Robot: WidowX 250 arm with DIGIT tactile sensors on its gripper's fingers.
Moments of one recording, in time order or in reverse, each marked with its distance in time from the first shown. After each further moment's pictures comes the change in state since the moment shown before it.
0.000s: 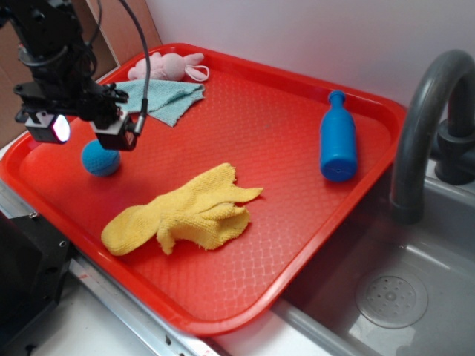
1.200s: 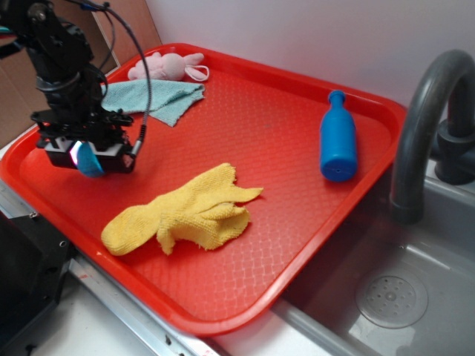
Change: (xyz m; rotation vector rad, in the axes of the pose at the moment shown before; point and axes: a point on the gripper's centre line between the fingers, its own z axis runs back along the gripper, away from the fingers) arm -0.001 0.004 -0.022 -0.097 0.105 -0.024
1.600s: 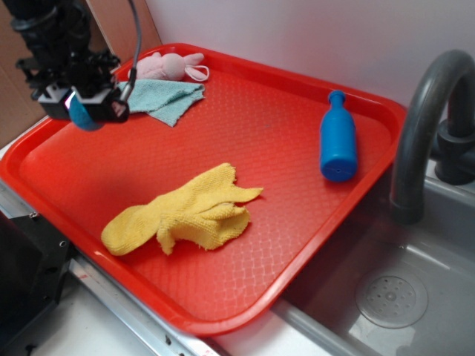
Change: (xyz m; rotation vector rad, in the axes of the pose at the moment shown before) arm -0.002 -0.039 0.072 -0.116 -0.078 -0.149
